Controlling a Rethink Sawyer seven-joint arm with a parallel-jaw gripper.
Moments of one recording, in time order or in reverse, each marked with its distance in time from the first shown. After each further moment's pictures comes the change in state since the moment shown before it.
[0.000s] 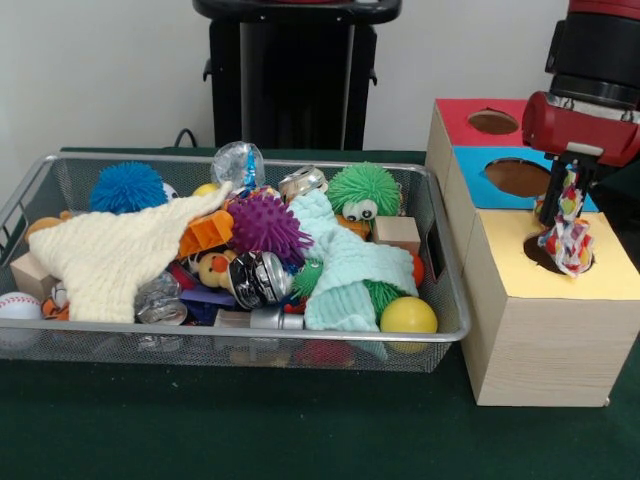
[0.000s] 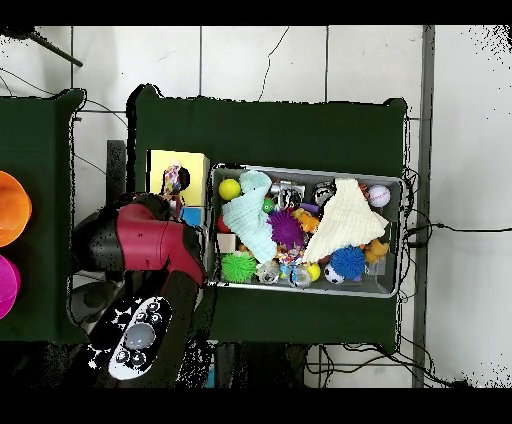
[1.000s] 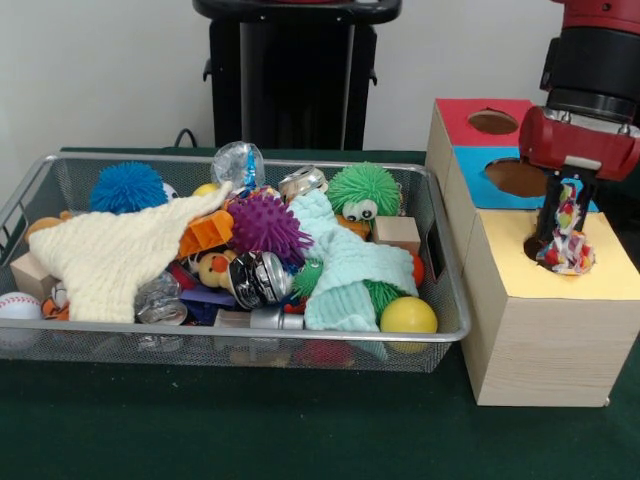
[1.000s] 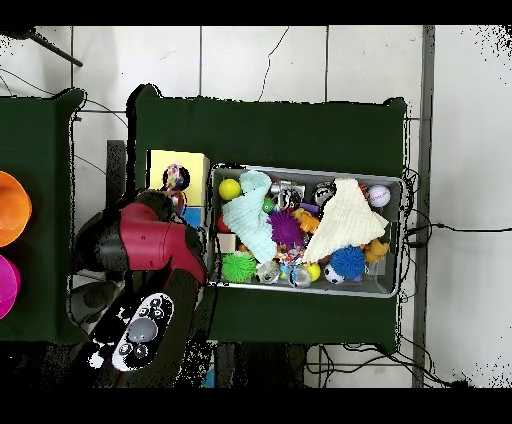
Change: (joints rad) arm -0.001 0.032 -0.003 0.001 0.000 -0.114 0.000
